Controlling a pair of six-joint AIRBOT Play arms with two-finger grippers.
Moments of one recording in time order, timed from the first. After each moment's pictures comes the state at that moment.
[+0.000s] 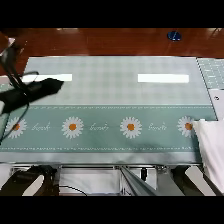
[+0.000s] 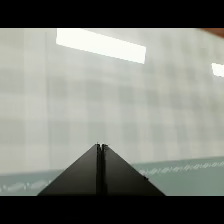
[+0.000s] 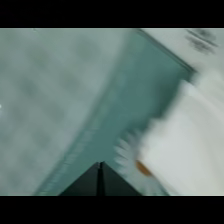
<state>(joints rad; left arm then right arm) -0.12 -0.78 0.83 0.97 -0.66 -1.49 -0.90 -0.98 1.37 -1.10 1.52 1.63</state>
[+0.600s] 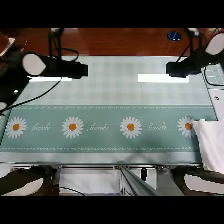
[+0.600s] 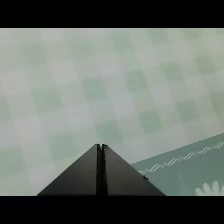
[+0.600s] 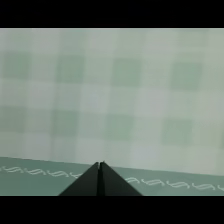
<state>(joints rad) -0.34 -1.29 1.26 1.33 -0.85 -1.61 0.06 -1.43 1.47 -1.49 1.24 1.64</state>
